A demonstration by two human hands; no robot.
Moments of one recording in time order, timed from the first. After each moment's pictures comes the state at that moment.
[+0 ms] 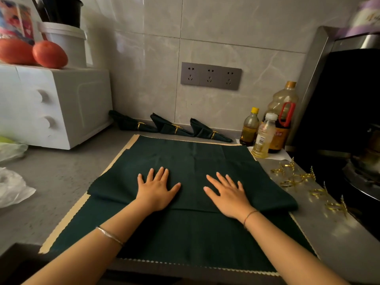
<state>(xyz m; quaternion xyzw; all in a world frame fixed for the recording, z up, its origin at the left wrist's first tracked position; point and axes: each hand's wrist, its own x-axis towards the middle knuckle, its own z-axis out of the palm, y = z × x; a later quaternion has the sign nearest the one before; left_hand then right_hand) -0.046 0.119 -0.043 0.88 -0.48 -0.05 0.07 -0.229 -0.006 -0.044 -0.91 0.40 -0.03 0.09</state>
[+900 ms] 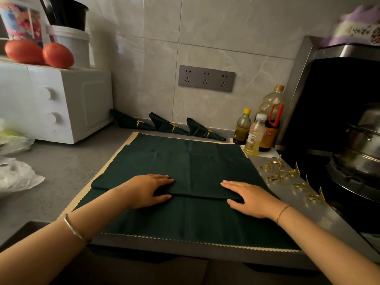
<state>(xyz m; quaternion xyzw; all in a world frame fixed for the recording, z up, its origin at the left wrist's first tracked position) -0.050 0.179 -0.011 0.74 -0.67 -0.05 0.00 -0.322 0.004 -0.005 -0.96 0.28 0.03 0.05</state>
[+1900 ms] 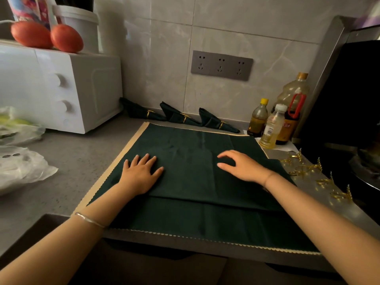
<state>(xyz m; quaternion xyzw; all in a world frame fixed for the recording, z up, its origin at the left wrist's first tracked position) -0.009 0.178 -0.036 0.88 -0.46 -0.04 0.09 -0.236 -0.015 0.013 -0.94 0.30 -0.08 0.17</state>
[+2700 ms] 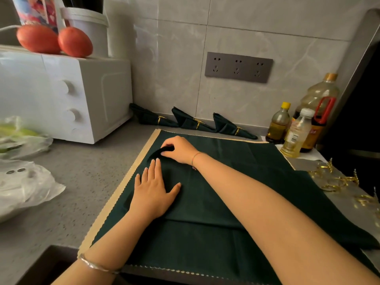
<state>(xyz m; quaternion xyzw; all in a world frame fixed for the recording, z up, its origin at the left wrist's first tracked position) 0.000 0.174 -0.053 0.89 -0.42 0.00 0.18 0.002 0.011 0.002 -0.95 0.18 -0.14 0.21</state>
